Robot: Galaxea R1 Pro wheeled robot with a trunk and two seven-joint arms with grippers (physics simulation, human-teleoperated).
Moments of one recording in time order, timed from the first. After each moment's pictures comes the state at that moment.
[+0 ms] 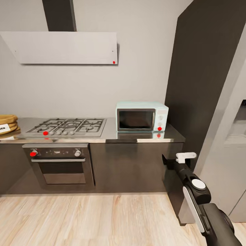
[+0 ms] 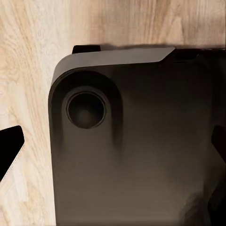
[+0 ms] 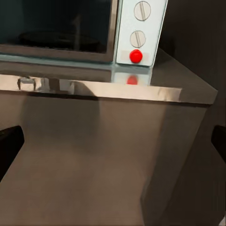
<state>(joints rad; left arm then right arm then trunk) -0.04 -0.03 0.00 -0.05 0.00 -0.06 0.01 -0.35 -0.10 0.04 -1.59 -0.01 0.42 -0.05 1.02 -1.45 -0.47</state>
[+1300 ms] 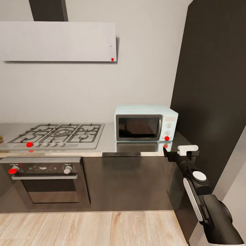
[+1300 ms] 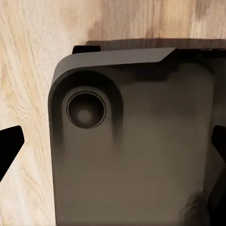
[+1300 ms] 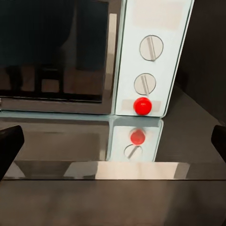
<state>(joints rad) -0.03 -0.03 0.00 -0.05 0.00 -0.07 0.01 -0.42 -0.09 0.02 -1.59 -0.01 0.43 -0.05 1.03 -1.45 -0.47</state>
